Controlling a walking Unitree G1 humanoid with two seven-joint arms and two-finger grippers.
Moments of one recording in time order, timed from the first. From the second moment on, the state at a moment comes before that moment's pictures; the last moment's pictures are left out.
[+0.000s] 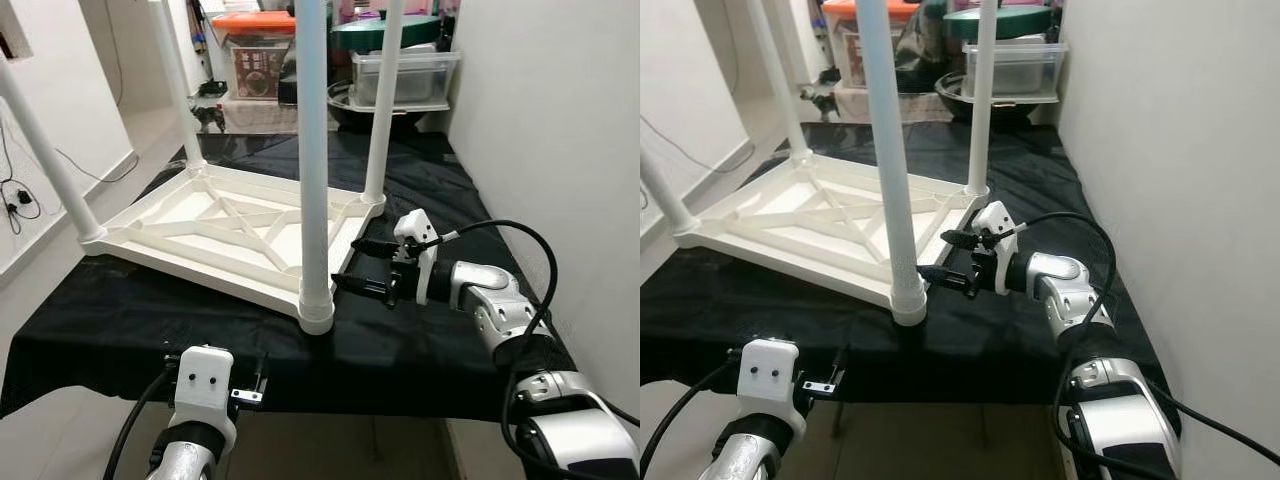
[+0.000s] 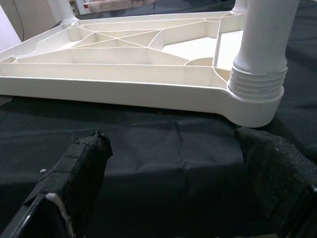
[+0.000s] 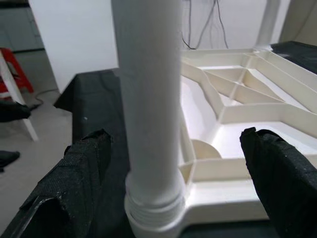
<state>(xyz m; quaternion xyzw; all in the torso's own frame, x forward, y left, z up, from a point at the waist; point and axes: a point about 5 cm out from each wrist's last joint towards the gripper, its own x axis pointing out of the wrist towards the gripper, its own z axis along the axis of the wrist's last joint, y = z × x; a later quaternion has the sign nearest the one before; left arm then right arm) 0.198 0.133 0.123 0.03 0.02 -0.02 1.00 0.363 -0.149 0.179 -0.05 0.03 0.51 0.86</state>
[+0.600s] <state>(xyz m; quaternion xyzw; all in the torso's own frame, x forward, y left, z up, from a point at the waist) 0.194 0.130 0.122 0.02 0.03 -0.03 1.00 0.369 -0.094 0.192 -0.02 -0.01 0.56 0.83</state>
